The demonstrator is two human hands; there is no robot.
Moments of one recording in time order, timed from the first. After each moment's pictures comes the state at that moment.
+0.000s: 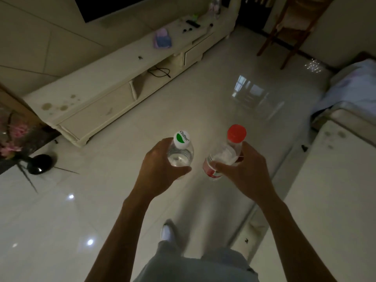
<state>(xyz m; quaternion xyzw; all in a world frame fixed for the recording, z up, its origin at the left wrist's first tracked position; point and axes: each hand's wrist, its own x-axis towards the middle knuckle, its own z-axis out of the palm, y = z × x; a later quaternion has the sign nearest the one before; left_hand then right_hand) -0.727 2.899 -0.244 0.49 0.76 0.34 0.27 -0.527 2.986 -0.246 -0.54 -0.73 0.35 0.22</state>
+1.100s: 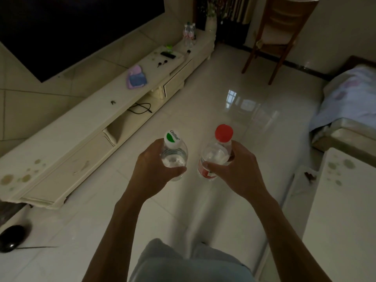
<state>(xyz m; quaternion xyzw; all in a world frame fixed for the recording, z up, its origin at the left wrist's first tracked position) -0.741 3.261 -0.223 0.53 0.75 0.31 0.26 -0.539 3.334 -0.248 -0.53 -0.72 0.35 0.27</state>
